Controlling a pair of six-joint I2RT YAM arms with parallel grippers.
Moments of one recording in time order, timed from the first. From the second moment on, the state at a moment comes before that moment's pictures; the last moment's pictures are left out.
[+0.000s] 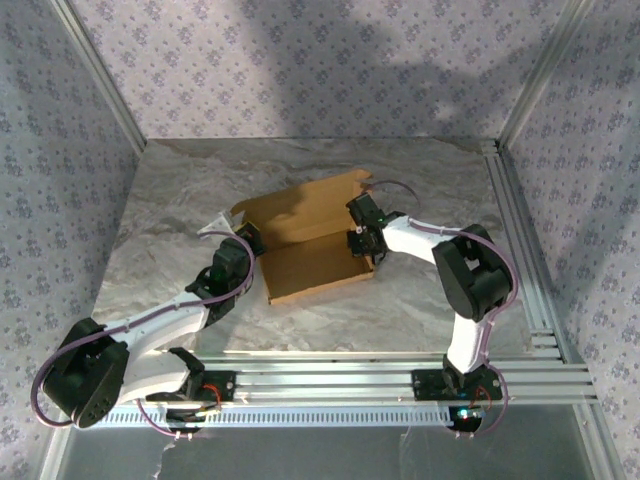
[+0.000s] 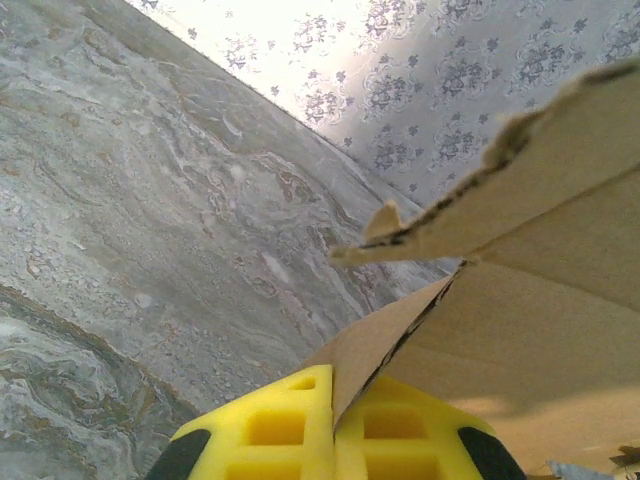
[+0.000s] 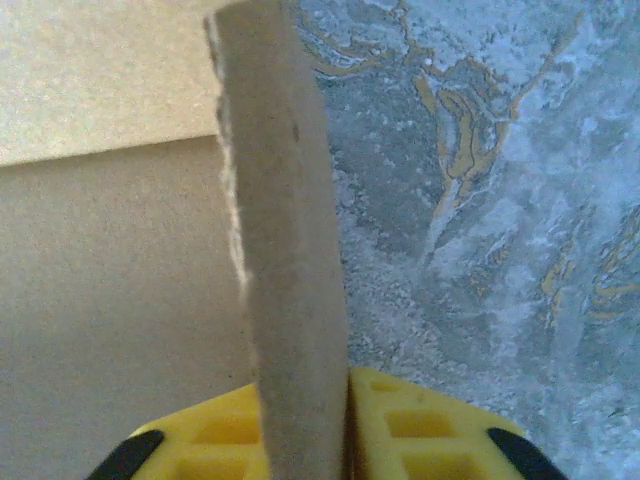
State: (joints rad) left arm -0.65 1.15 0.45 0.40 -0.58 -0.84; right arm 0.56 1.85 1.14 -0.42 0.11 0.35
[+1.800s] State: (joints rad) left arm -0.65 1.13 0.45 0.37 -0.59 -0.83; right arm 0.60 1.90 1.24 -0.59 0.23 0.19
